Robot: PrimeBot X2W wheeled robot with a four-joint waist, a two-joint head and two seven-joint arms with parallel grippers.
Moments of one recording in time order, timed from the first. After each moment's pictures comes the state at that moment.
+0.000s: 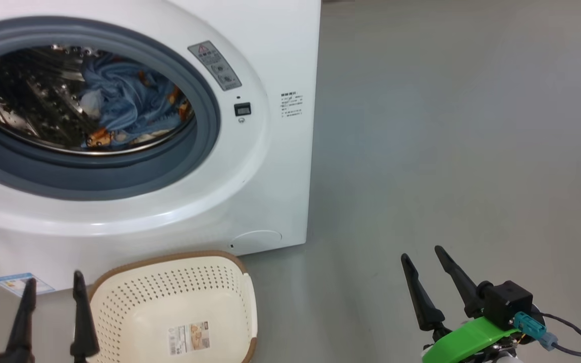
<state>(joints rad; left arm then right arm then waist) 0.05 0.04 0.12 0.03 -0.13 -0.04 -0.26 -0.10 -0.05 0.11 0.26 0.23 0.13 -0.26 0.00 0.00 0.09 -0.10</state>
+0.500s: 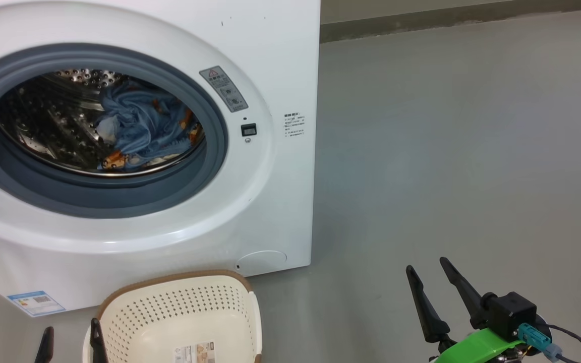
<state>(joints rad) 0.22 0.04 0.05 -0.03 -0.16 0.04 -0.26 -0.07 -0.07 0.11 0.25 0.22 0.13 -0.26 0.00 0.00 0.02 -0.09</state>
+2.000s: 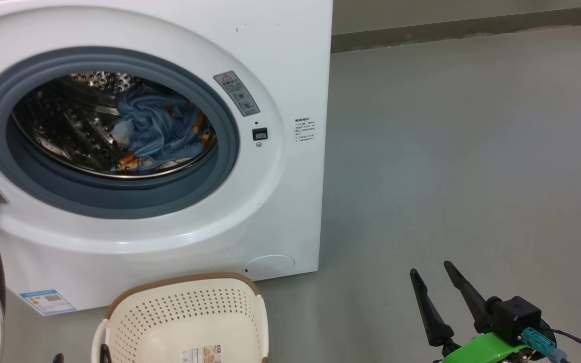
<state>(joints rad) 0.31 0.05 0.00 -0.05 -0.18 0.11 -0.26 -0.04 -0.07 0.10 0.22 0.22 0.13 -0.25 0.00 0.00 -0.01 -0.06</state>
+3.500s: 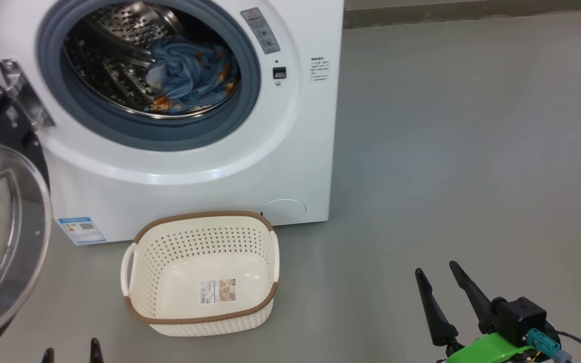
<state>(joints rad) 0.28 0.05 0.04 -0.03 -0.18 0.07 -0.26 -0.03 -0.06 0.08 0.22 0.22 0.13 -0.25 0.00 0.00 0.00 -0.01</state>
